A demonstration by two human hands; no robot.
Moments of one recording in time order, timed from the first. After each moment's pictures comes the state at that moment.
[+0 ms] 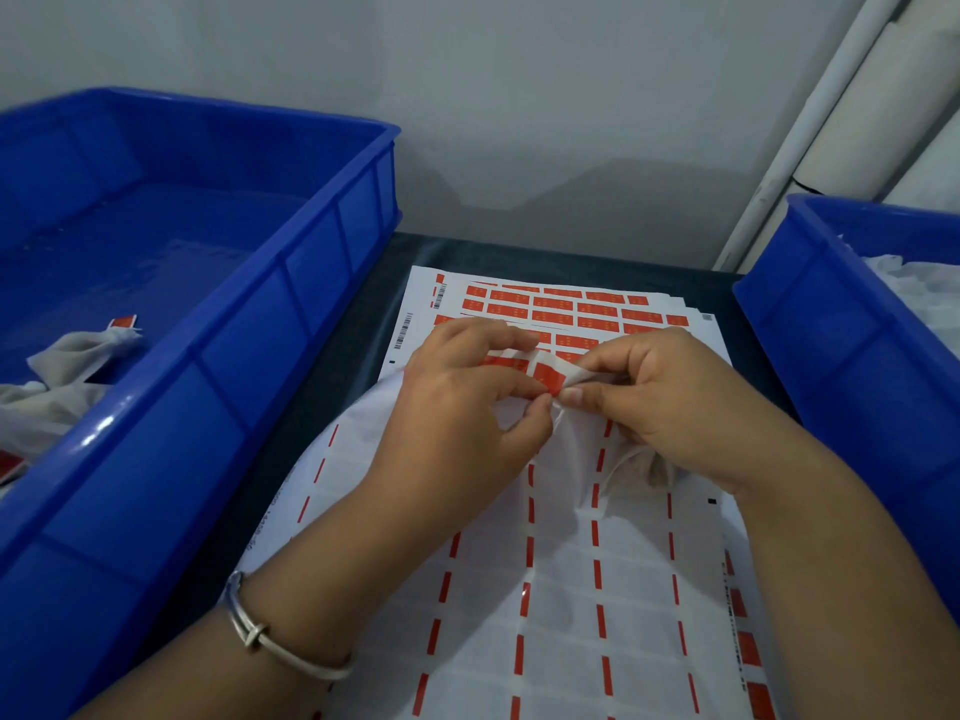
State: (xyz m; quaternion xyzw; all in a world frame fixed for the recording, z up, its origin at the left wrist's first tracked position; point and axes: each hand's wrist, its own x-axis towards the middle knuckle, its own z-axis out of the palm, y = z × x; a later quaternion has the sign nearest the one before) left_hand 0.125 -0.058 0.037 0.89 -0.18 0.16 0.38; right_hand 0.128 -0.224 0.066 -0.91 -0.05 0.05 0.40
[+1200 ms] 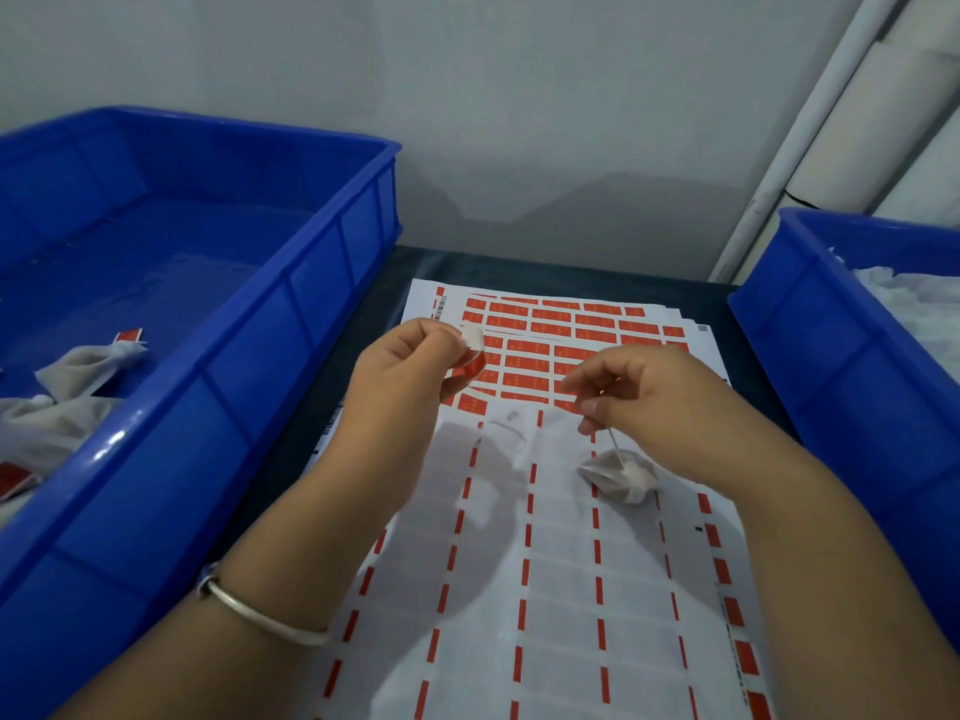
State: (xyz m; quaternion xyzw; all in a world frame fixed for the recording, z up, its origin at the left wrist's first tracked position) left_hand 0.149 -0.047 0.056 0.65 0.10 -0.01 0.76; right_hand 0.138 -0.231 0.055 -0.92 -0.04 0.05 0.39
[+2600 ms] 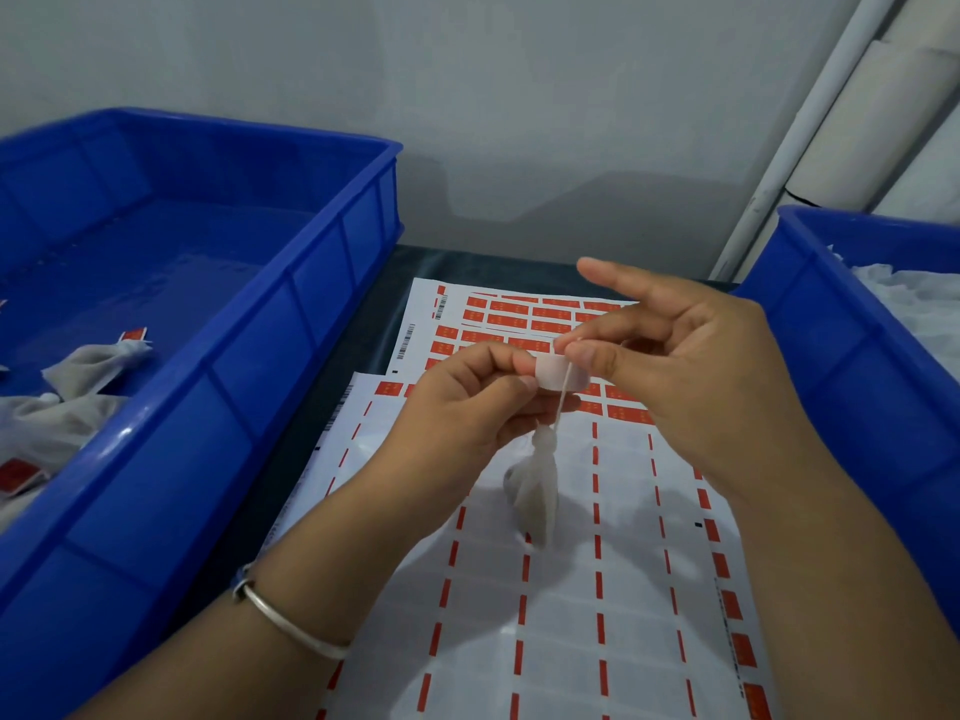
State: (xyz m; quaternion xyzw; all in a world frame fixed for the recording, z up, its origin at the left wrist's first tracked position) left_hand 0.135 -0.058 0.041 0.61 -0.08 -0.15 0.77; right_hand 0.113 -0.209 0.092 -0.86 -0.09 -0.14 0.48
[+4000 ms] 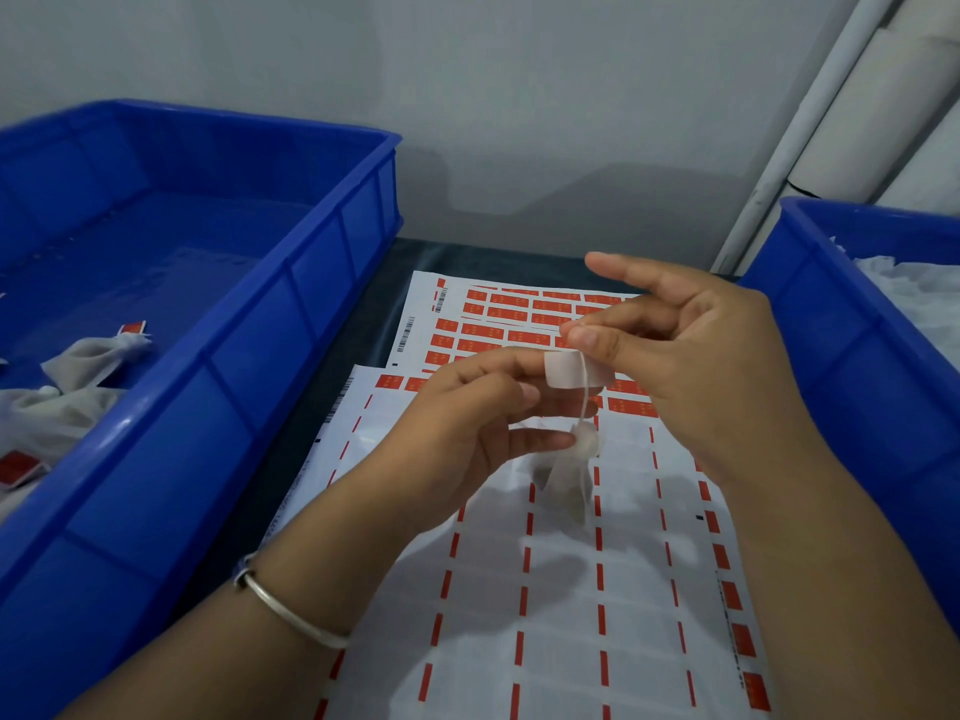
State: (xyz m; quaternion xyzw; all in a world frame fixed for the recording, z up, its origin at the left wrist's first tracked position) left_hand 0.130 -0.053 0.044 0.55 -0.13 -0.23 0.79; right_hand 0.116 -0.212 0.085 -0.85 -0.07 -0.17 0.49
